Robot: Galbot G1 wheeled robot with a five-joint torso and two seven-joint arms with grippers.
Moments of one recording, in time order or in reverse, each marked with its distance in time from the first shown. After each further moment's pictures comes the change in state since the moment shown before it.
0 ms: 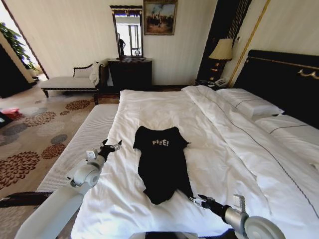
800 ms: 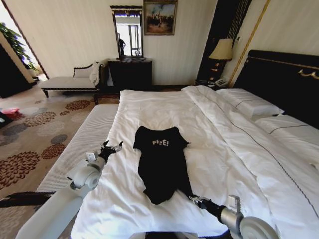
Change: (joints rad) left arm 0.069 0.017 -0.015 -0.055 -0.067 0.030 0.007; right arm 0.040 0.017 -0.043 -0.008 -0.024 0.012 0.004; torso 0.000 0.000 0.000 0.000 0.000
